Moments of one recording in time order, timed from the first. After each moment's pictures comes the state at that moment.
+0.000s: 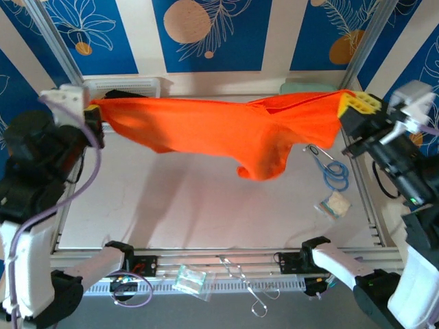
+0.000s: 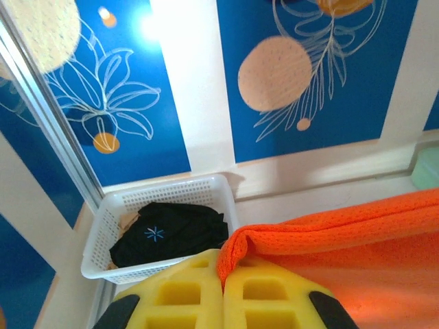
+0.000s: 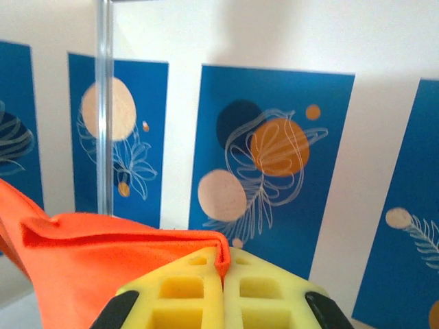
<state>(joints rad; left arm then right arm) -0.27 1.00 1.87 -1.04 -0.18 0.09 0.28 0.97 2.12 -0.94 -0.23 -0.06</state>
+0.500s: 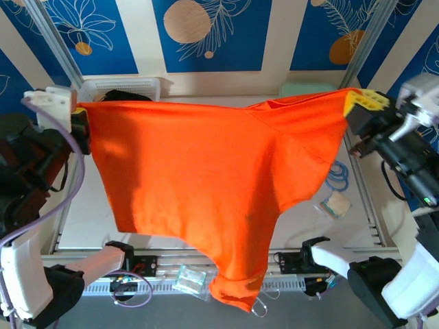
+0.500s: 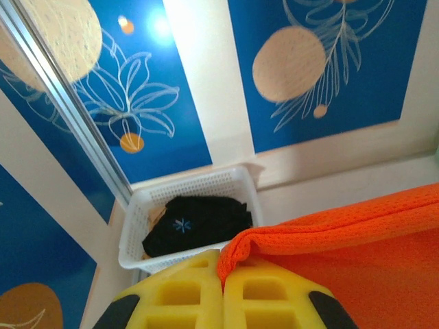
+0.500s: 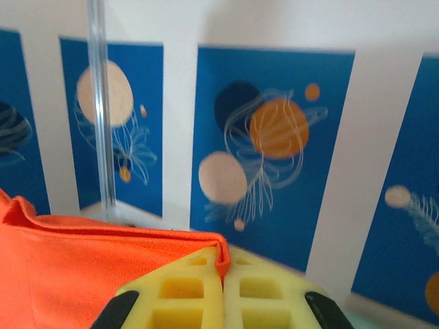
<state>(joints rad) -0.27 1.08 2.03 -1.19 -0.23 0.17 0.23 1.10 2.30 -1.12 -0.25 -0.05</state>
